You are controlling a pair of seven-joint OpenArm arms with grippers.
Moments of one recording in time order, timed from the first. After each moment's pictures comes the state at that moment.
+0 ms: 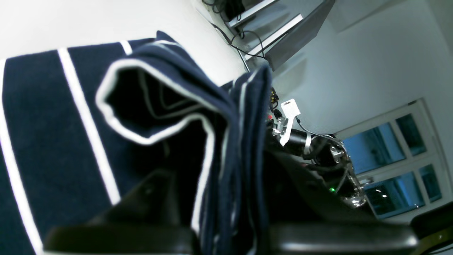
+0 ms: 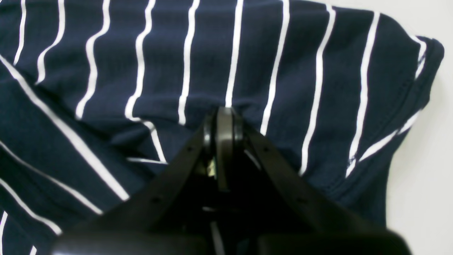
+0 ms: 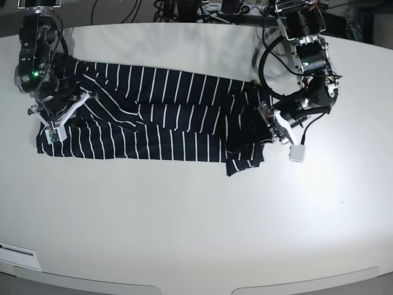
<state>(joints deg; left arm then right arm) -0.7 -3.0 -20.9 83.4 -84.0 -39.3 75.6 -14.9 21.1 11.1 98.7 20.9 21.0 -49.8</state>
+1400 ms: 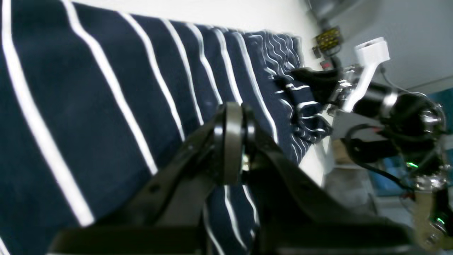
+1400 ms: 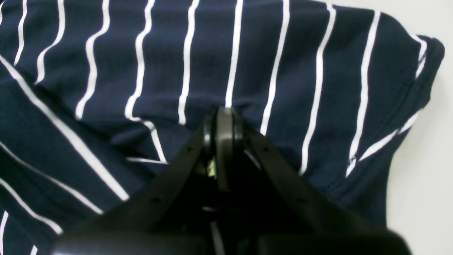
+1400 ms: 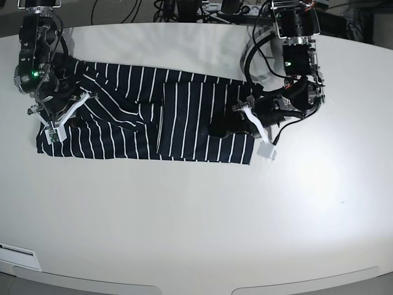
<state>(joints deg) -0.6 -3.1 -10.9 83.5 -60.5 -35.4 68.2 -14.7 21.3 11.1 98.7 21.2 21.0 -50.3</state>
